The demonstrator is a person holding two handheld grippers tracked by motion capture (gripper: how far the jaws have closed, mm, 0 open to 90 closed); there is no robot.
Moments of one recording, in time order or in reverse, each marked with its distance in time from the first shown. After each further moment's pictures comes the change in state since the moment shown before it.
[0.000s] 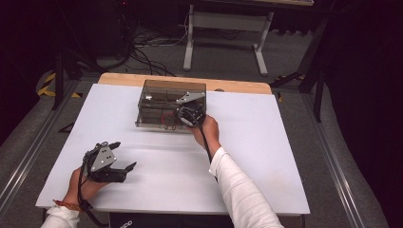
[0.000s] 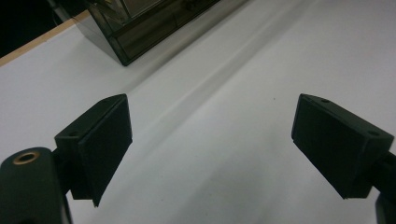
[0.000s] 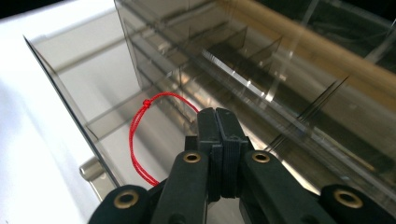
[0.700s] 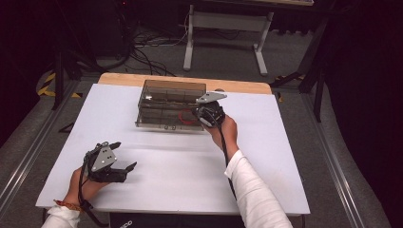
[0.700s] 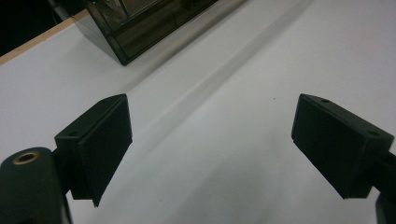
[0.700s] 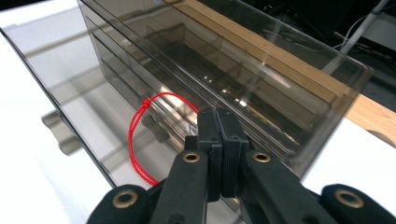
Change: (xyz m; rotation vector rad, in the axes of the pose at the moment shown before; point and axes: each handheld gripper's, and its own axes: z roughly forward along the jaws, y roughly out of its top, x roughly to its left) left arm -0.001 0.000 0.001 0.006 0.002 0.001; right arm -0.028 -0.018 -0.046 -0.041 -0.087 -0.017
